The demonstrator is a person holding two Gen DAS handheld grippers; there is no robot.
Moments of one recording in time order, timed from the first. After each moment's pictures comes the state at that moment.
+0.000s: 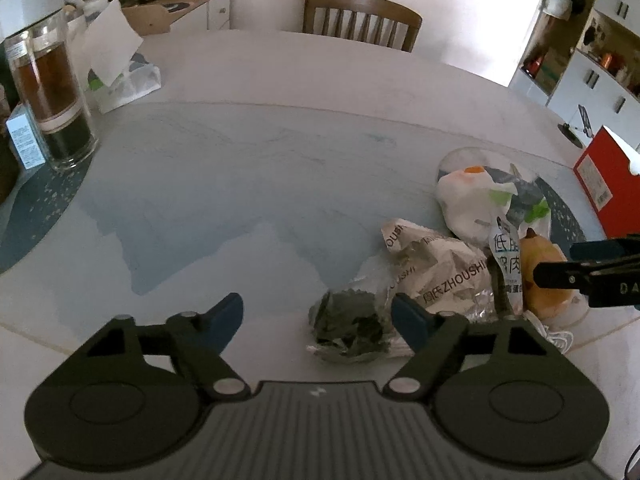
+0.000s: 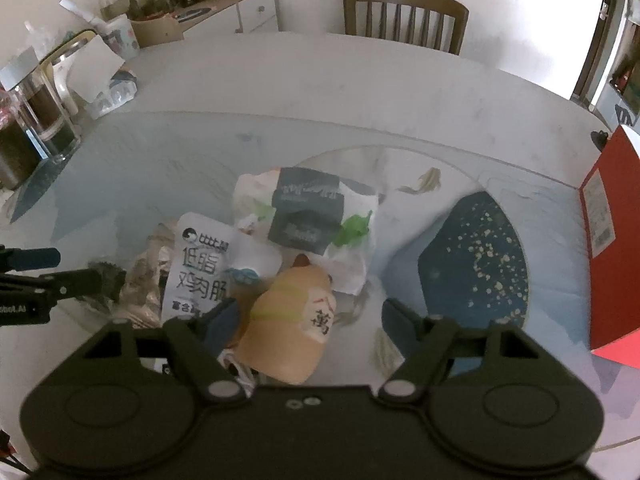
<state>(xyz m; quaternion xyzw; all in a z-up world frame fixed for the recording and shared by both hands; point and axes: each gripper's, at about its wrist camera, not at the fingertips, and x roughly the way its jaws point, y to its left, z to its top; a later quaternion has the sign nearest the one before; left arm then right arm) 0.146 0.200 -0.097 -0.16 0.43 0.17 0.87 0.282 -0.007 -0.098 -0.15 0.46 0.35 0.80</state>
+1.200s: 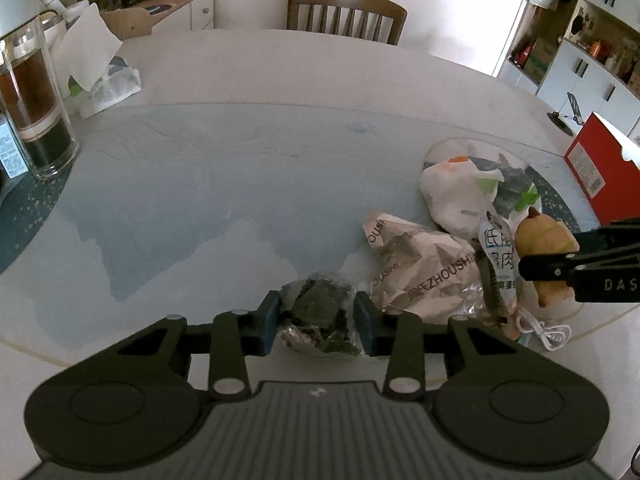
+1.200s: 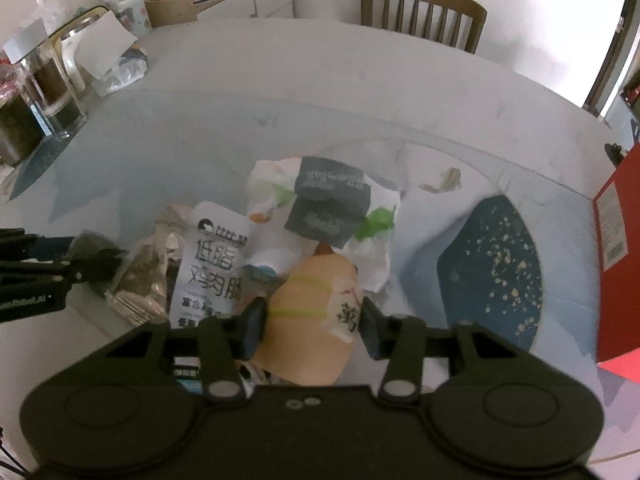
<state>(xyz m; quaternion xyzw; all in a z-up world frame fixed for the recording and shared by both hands) 0.153 0.191 -0.103 -0.15 0.43 0.16 0.87 0.274 0.006 -0.099 -0.18 0.46 0.36 0.79</state>
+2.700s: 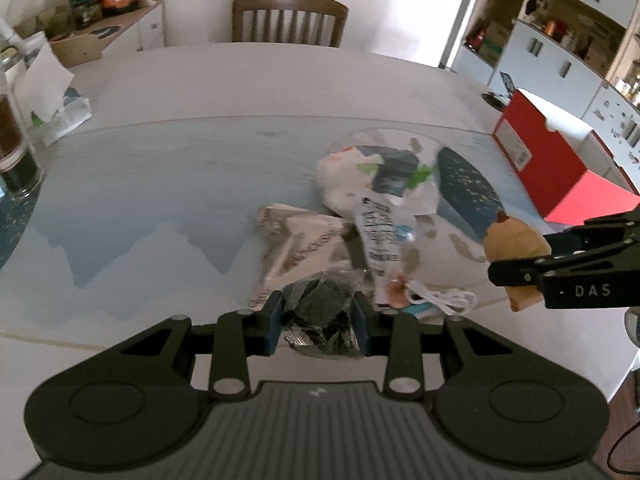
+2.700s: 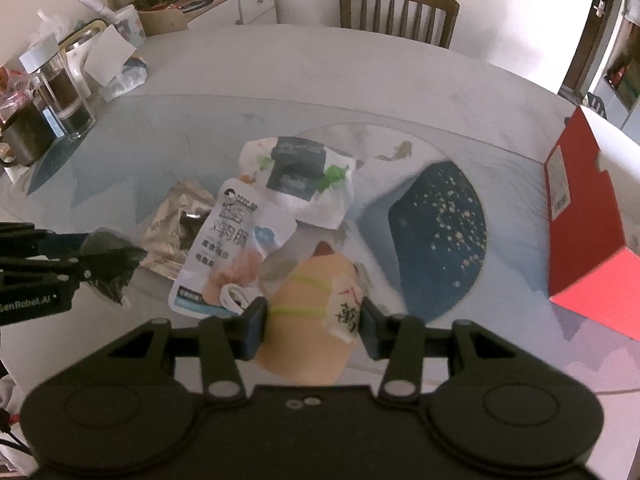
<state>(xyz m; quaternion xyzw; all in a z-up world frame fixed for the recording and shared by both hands) 0.142 0.120 -0.060 -0.13 0.44 0.10 0.88 0.245 -0.057 -0.067 -0.16 0.47 0.34 0.80</state>
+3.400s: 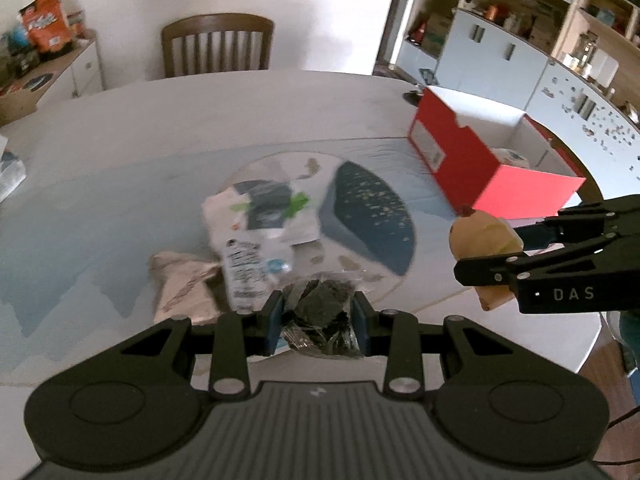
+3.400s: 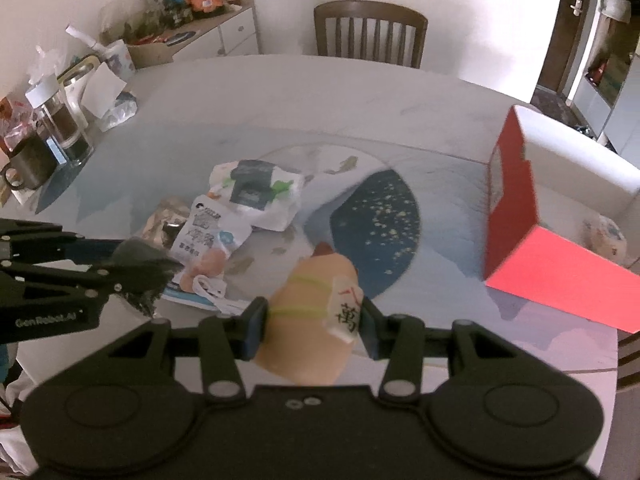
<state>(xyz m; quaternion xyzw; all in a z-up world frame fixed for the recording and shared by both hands) 0.176 0.039 -0.019 -0.09 0.42 0.03 0.90 0.247 -0.127 -0.028 -0.13 0.45 0.33 0.82</state>
